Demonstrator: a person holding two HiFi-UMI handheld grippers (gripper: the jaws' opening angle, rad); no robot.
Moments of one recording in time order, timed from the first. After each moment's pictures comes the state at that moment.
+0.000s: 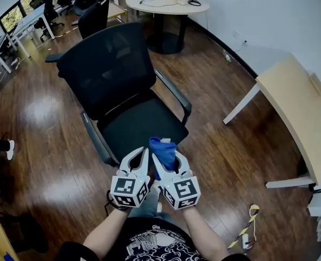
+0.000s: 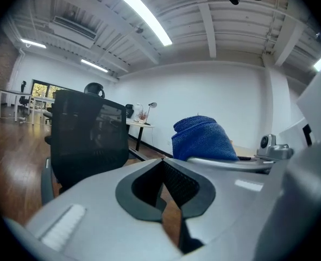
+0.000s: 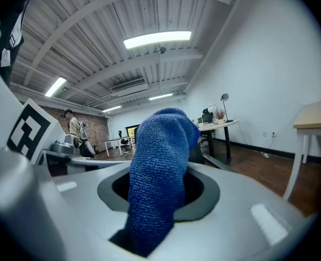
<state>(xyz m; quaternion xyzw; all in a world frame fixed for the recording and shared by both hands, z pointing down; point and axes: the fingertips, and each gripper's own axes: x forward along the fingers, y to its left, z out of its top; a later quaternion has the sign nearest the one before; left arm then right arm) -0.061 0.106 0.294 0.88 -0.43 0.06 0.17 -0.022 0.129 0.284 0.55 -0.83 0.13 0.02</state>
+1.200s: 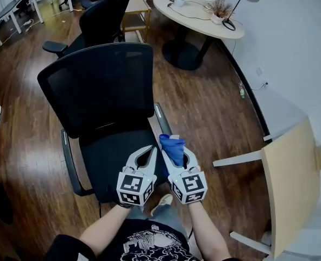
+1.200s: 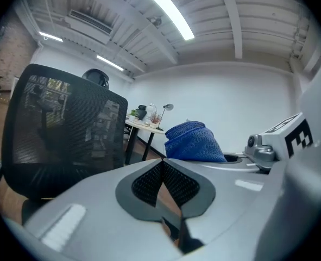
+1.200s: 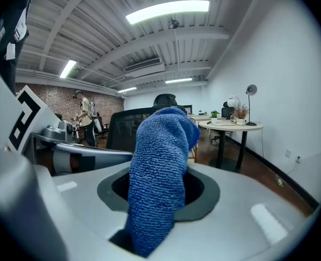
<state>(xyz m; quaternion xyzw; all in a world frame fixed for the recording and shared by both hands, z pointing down) 0.071 -0.160 0.296 0.84 -0.50 0.02 0.21 0.117 -0.160 0.297 0.45 -0.88 0.10 0.14</state>
